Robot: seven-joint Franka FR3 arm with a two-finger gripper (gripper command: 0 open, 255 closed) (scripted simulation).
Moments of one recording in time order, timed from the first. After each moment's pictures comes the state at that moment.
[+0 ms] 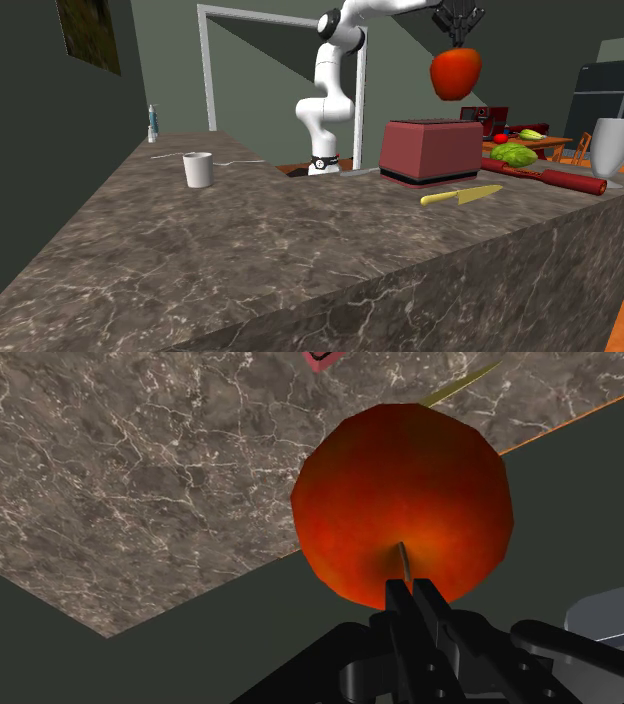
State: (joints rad) arm 0.23 -0.40 0.76 -1.82 -0.02 1.85 0.69
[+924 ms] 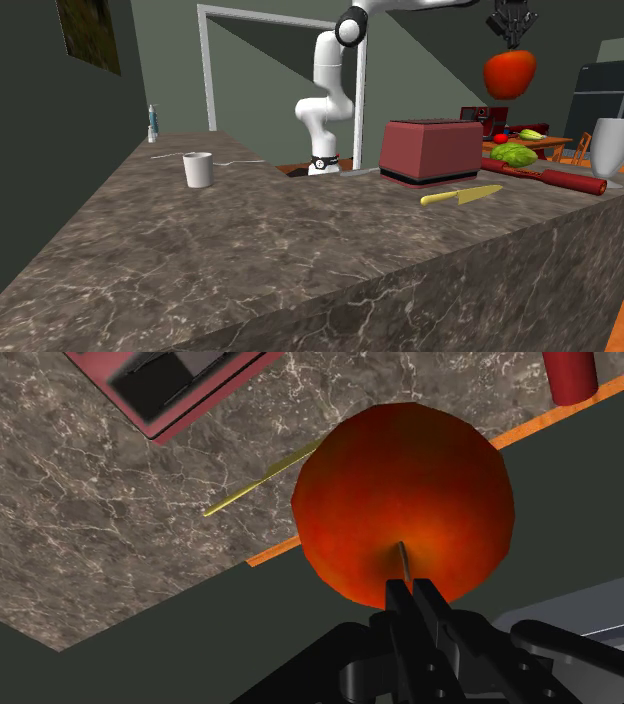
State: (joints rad) arm 0.50 0.31 1.24 -1.30 -0.71 1.49 1.31
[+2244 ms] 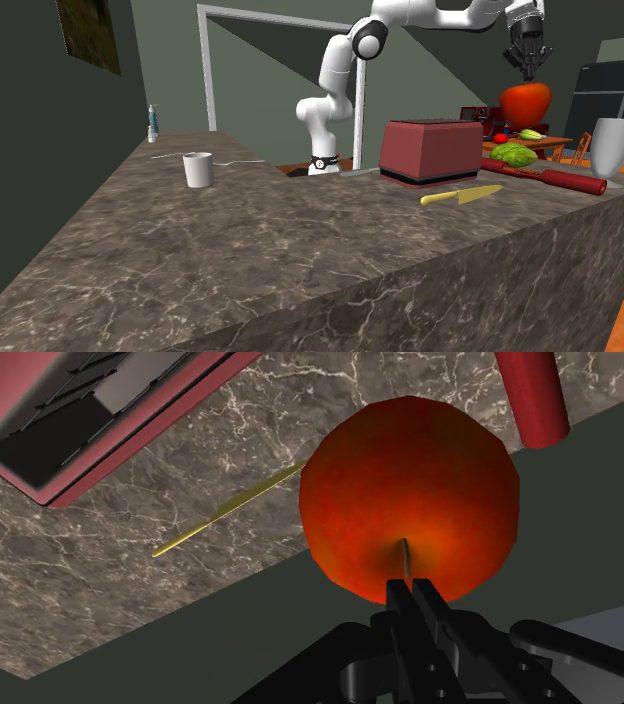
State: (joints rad) arm 0.79 0.52 1.13 -1.26 -0.89 1.51 1.49
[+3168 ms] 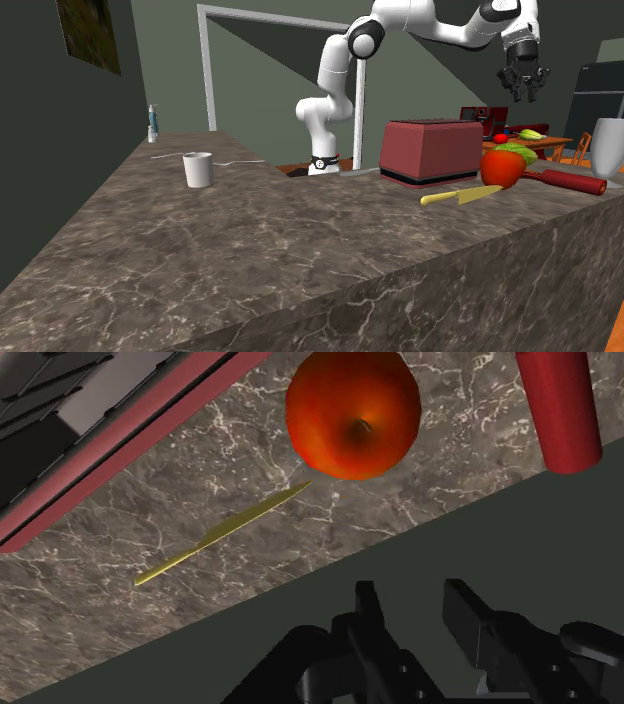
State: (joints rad) arm 0.70 0.51 1.14 -1.45 -0.89 1.65 1.56
